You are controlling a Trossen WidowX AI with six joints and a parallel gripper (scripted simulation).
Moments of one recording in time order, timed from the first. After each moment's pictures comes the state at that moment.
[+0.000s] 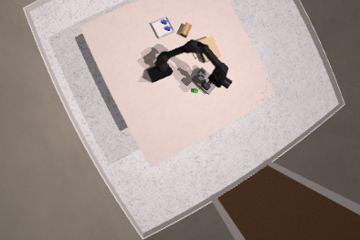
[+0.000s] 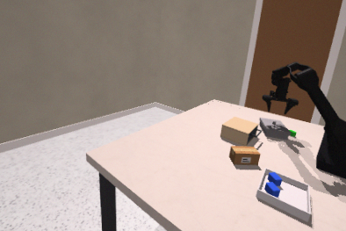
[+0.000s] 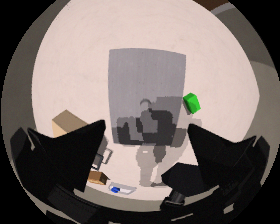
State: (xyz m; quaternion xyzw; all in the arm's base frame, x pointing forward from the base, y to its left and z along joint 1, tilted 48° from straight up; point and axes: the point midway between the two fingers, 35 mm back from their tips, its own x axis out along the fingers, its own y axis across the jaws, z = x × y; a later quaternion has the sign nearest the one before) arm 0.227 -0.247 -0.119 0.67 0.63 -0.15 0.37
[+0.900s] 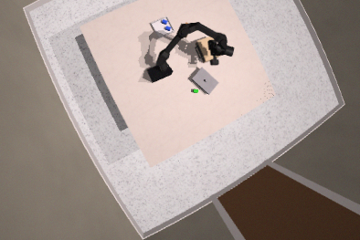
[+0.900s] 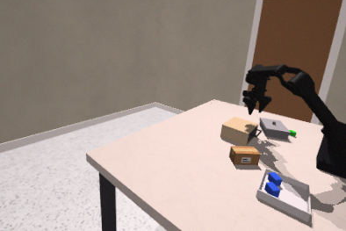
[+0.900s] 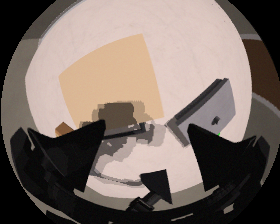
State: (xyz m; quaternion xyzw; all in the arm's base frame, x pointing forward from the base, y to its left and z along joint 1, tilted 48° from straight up) arm 0.337 -0.166 0.010 0.47 0.64 0.10 0.61
